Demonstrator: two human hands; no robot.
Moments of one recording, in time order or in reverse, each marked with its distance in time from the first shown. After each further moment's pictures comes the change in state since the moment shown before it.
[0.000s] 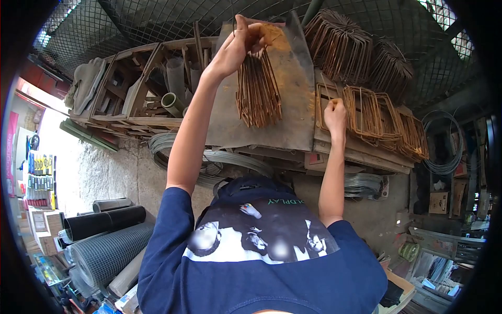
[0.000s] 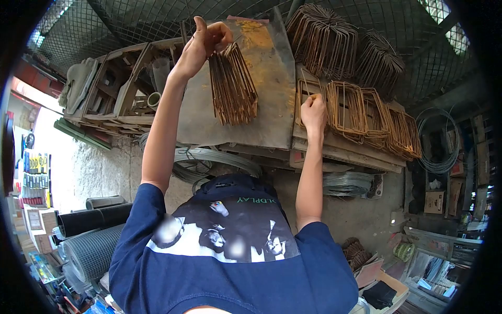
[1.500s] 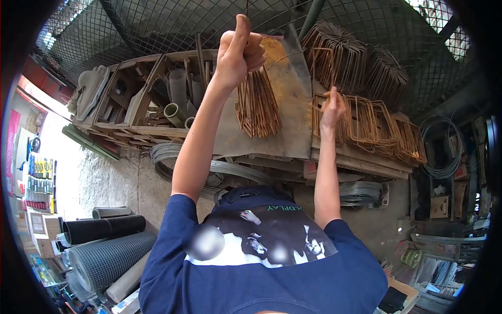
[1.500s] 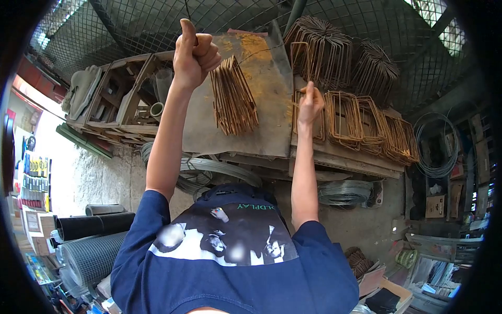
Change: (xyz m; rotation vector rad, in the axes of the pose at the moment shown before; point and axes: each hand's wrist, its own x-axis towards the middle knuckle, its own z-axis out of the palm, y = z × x) left_hand -0.007 0.063 0.015 -0.338 0.021 0.198; right_hand 0.021 -0.034 0.018 1.124 0.198 -0.125
